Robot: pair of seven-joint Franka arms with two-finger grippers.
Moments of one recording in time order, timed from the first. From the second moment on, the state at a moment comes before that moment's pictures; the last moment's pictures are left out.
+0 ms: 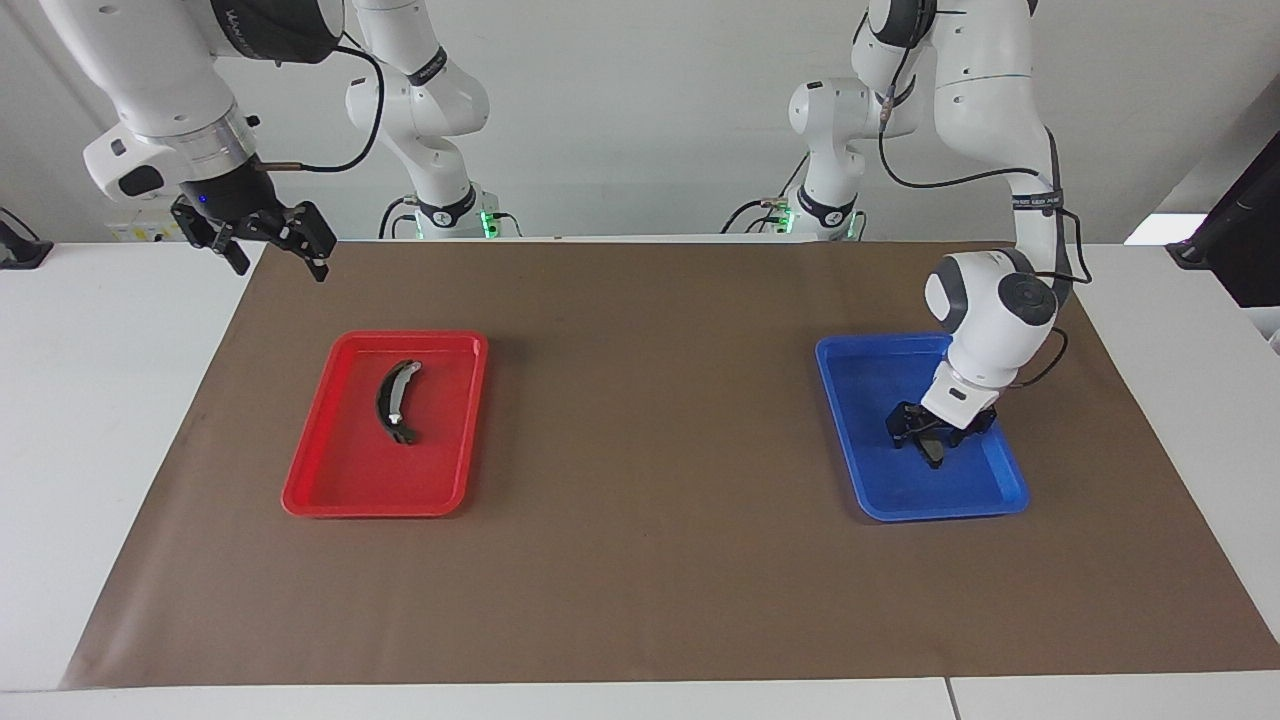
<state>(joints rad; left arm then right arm) -0.08 0.30 0.03 -2.09 -0.01 2.45 0.05 0.02 -0.04 -0.06 -1.61 -0.03 1.56 0.07</state>
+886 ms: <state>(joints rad) -0.06 0.22 0.03 -2.13 -0.01 2.43 0.05 0.01 -0.04 -0.07 -1.61 -0.03 1.56 0.07</state>
